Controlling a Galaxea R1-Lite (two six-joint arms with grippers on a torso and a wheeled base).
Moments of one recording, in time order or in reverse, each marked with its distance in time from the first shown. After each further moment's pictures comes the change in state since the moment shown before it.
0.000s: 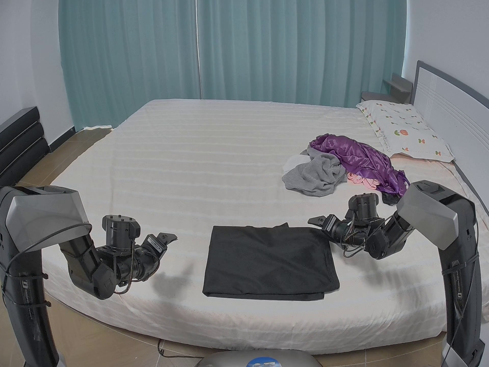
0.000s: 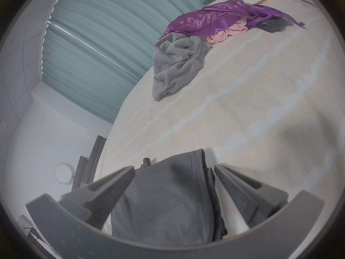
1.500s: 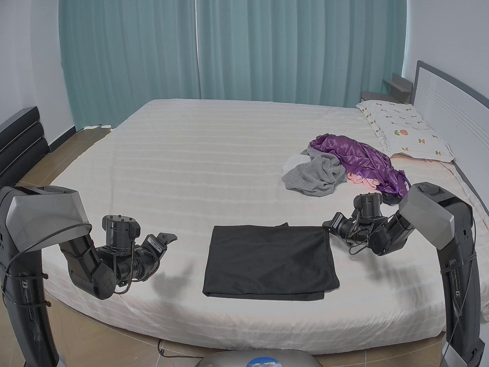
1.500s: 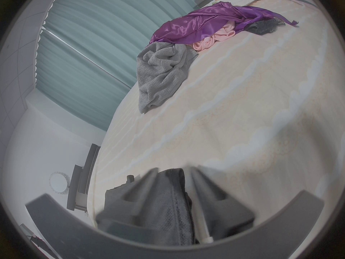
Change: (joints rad) left arm 0.000 0.000 0.000 0.000 0.001 0.000; right arm -0.055 0.053 -0.083 0.035 -0.030 0.008
